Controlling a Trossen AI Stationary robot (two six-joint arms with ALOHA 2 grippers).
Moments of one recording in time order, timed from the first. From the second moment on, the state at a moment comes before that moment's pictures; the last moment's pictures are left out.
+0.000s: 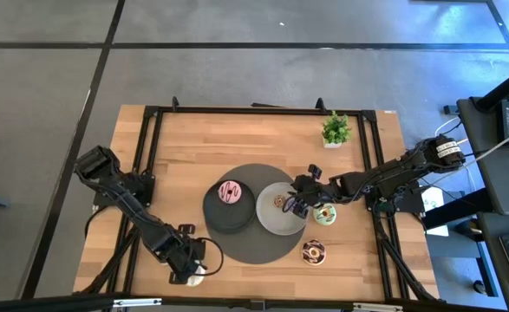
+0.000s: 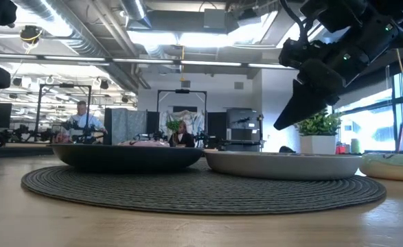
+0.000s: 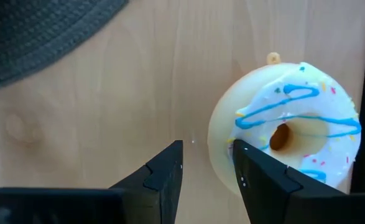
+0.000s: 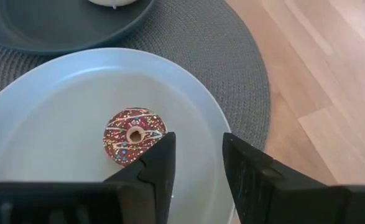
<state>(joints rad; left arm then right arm) -0.80 1.67 0.95 -0.57 -0.07 -0.83 0.23 1.42 0.62 -0.07 0.45 0.42</state>
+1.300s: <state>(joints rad) -0.81 1.64 0.95 -0.49 -0.04 -0.75 0.19 1.42 0.62 -0.07 0.45 0.41</state>
